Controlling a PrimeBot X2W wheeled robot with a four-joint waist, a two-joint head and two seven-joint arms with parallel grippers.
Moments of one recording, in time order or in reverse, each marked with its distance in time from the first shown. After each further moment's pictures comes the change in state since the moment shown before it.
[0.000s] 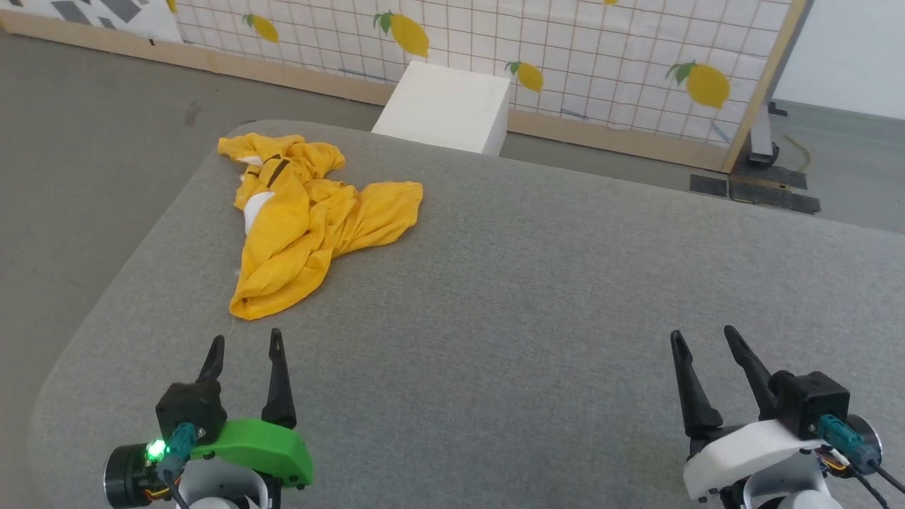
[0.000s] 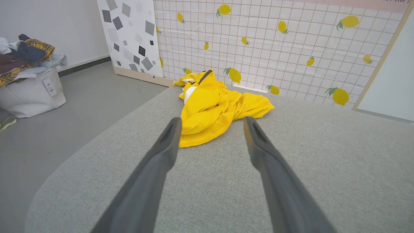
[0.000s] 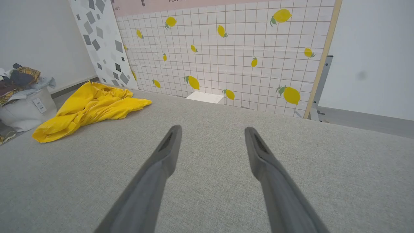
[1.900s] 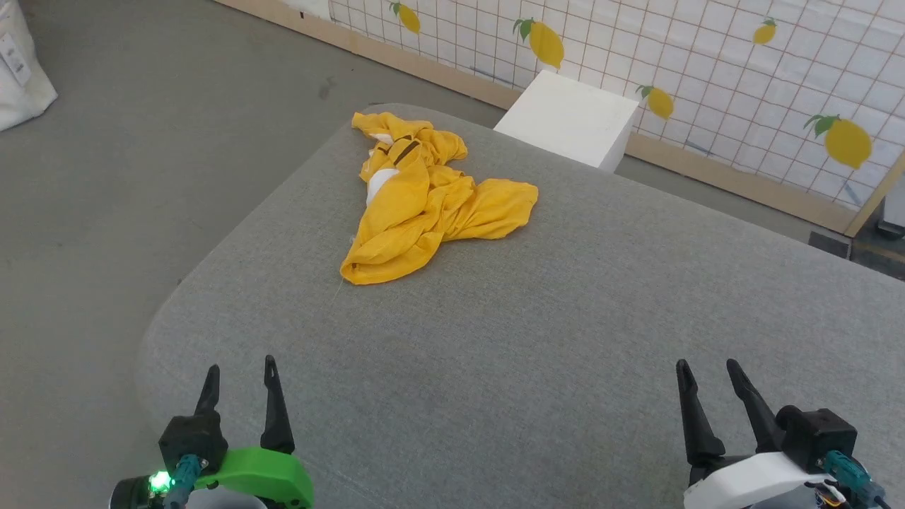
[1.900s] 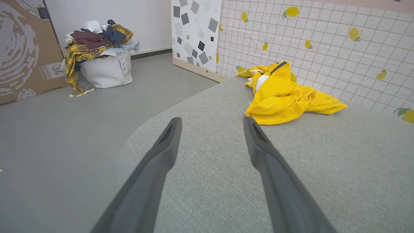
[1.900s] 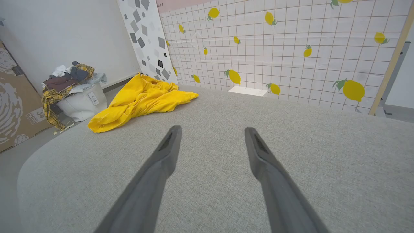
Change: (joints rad) left arm 0.024 0.011 -0.021 0.097 -0.040 0.053 -0.116; right arm 0.029 0.000 0.002 0.114 0.093 0.000 -0.118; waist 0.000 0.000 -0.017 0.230
